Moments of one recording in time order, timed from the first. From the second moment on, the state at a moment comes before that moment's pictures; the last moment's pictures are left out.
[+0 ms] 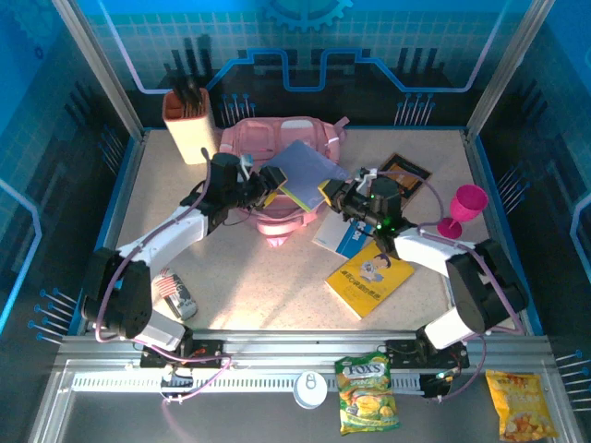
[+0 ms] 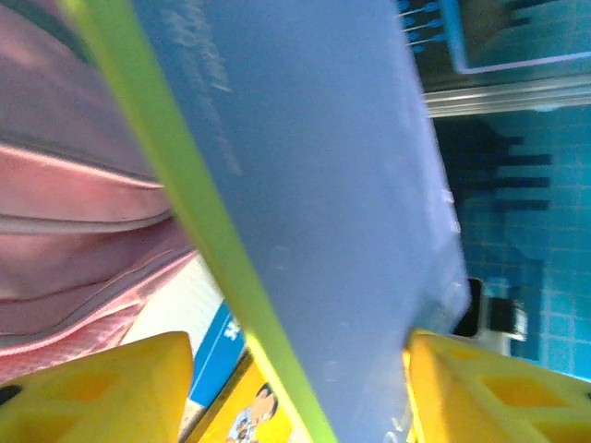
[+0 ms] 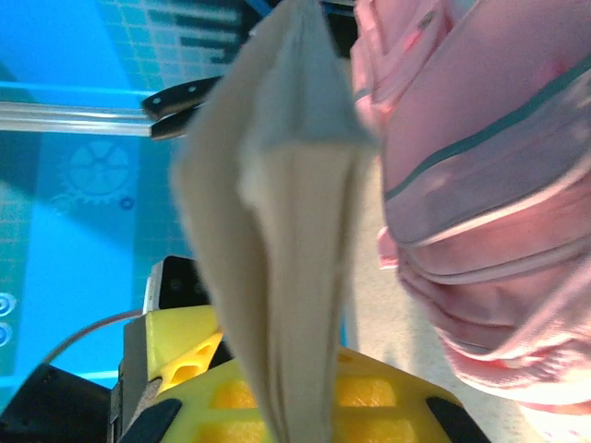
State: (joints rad) left arm -0.33 1.51 1.04 -0.08 0.45 -1.07; right arm 0.41 1.49 0.72 0.59 -0.41 1.37
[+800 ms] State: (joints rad) left arm -0.56 1.83 1.23 -0.42 0.34 -0.73; right arm 0.23 1.20 0.71 -0.07 -0.26 1.00
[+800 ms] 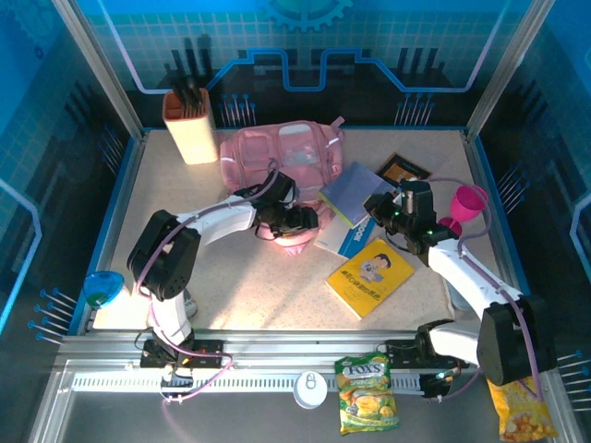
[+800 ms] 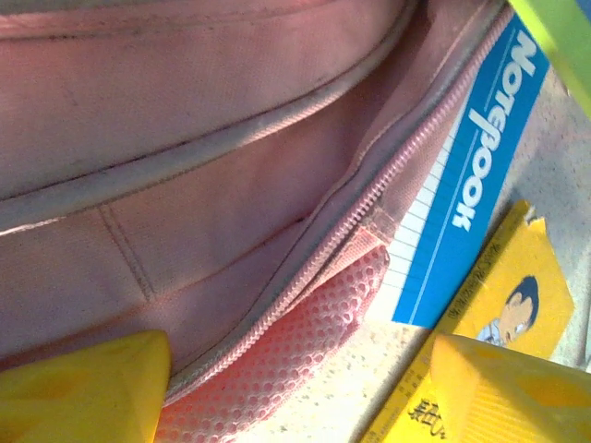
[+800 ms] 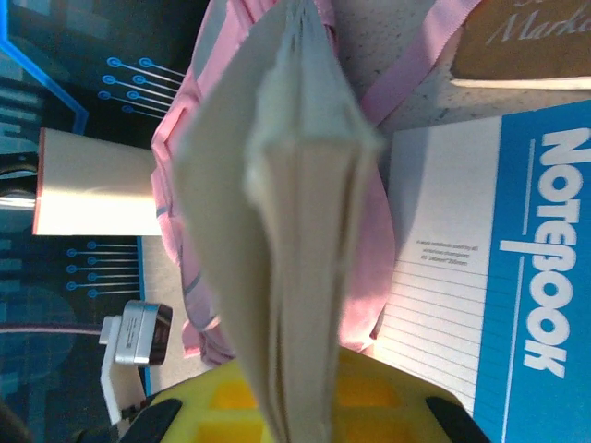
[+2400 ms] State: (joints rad) left arm -0.60 2.21 1.86 -0.98 -0.37 0.15; right arm 0.18 1.07 0.70 -0.19 -0.24 0.96
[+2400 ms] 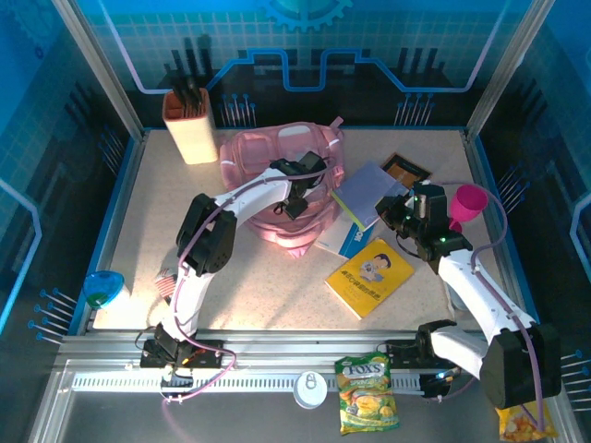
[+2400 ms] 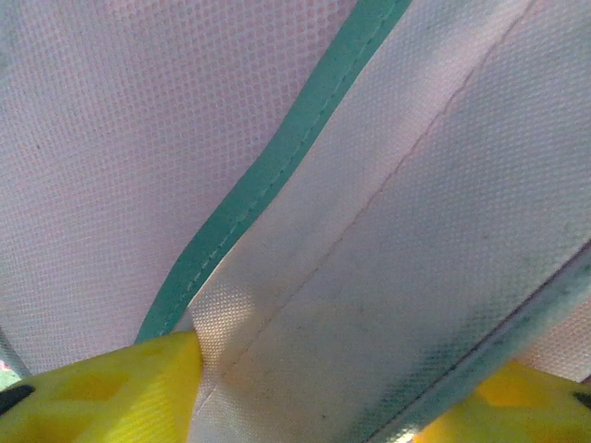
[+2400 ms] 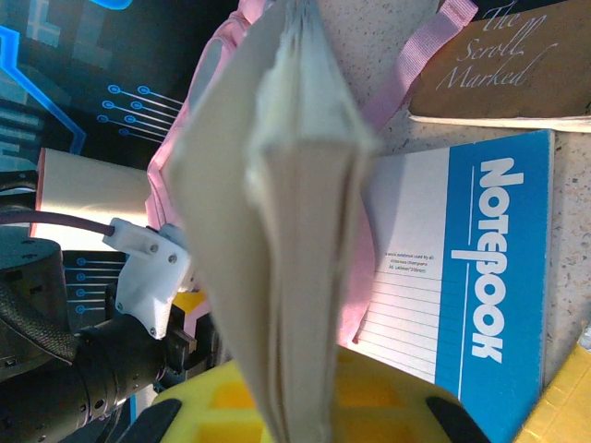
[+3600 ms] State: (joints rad) left arm -0.61 1.93 1.83 -0.80 -0.37 0.00; right arm 0.15 0.95 0.70 -0.29 -0.35 1.03
